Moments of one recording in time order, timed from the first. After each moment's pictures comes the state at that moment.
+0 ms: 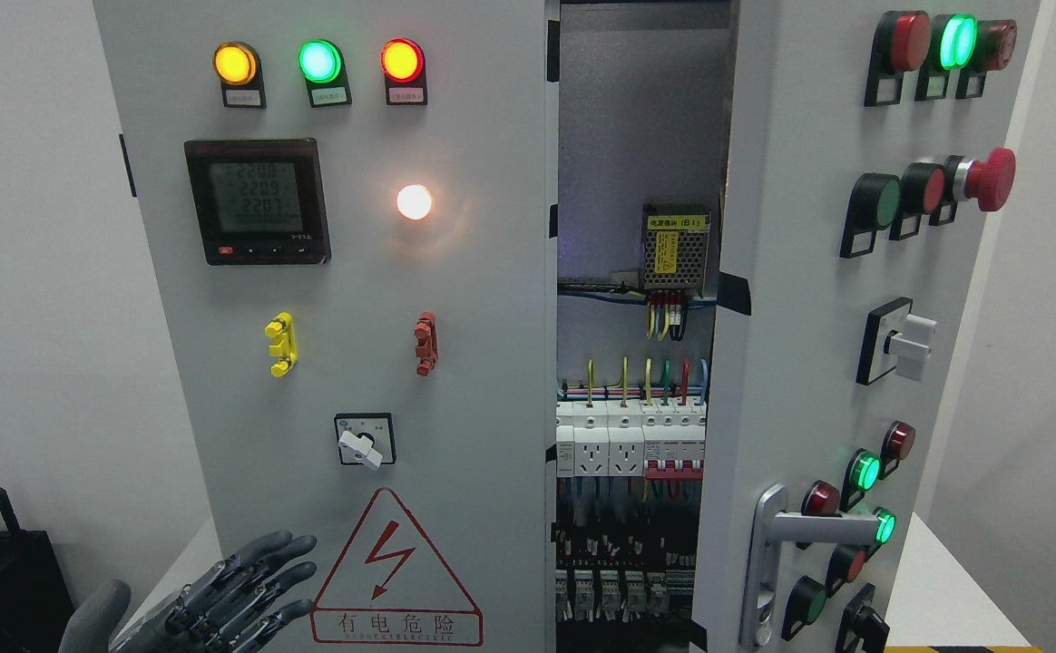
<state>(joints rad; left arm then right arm) -0.19 0.97 -0.30 -1.90 1.24 -0.25 -0.39 0.09 0.12 0.08 -0.13 -0.05 0.06 0.04</state>
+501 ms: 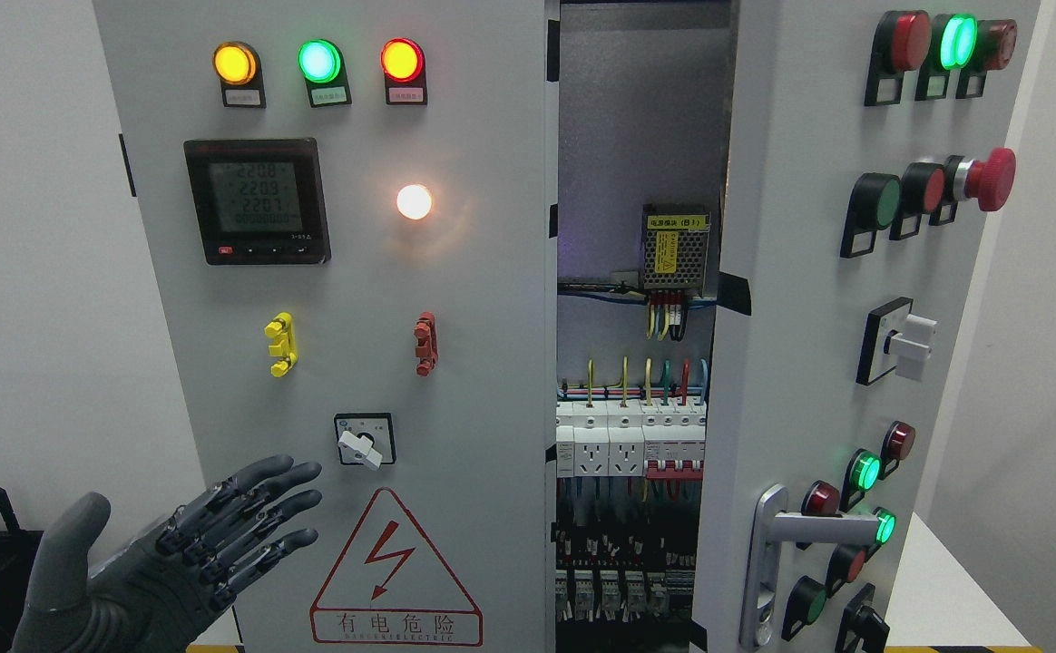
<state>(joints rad) -0.44 1.08 -0.43 -1.92 1.38 -0.25 -0.39 0.09 0.12 0.08 -0.13 -0.05 0.06 0.04</state>
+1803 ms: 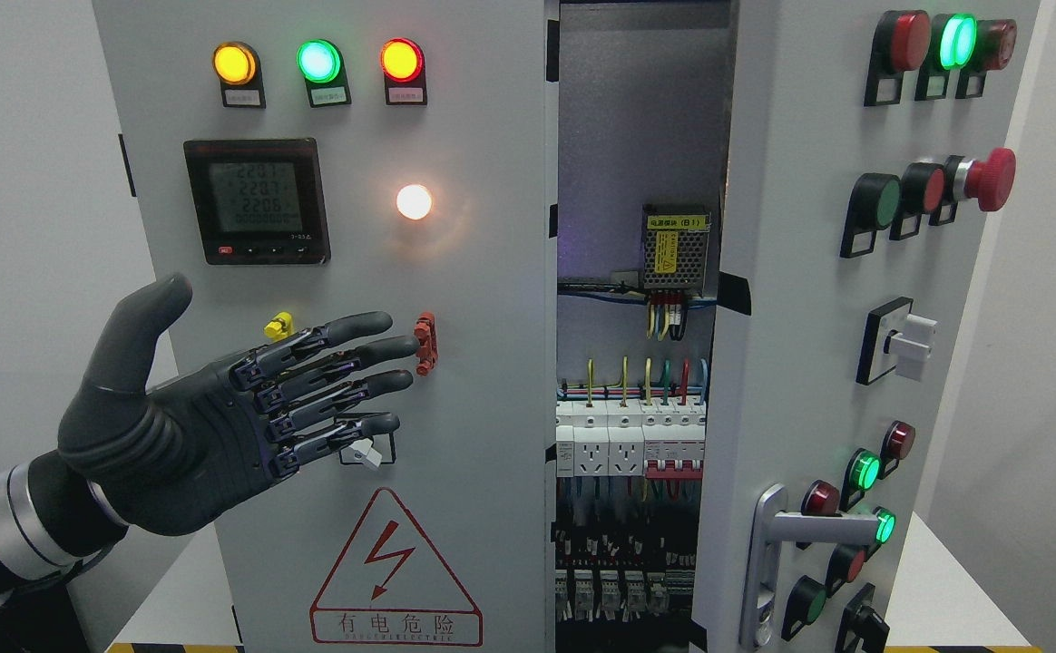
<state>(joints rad) -1.22 1.14 -0.95 -1.90 1.70 0.04 -0.38 0.09 0.12 0.08 -0.13 -0.05 0.06 0.04</state>
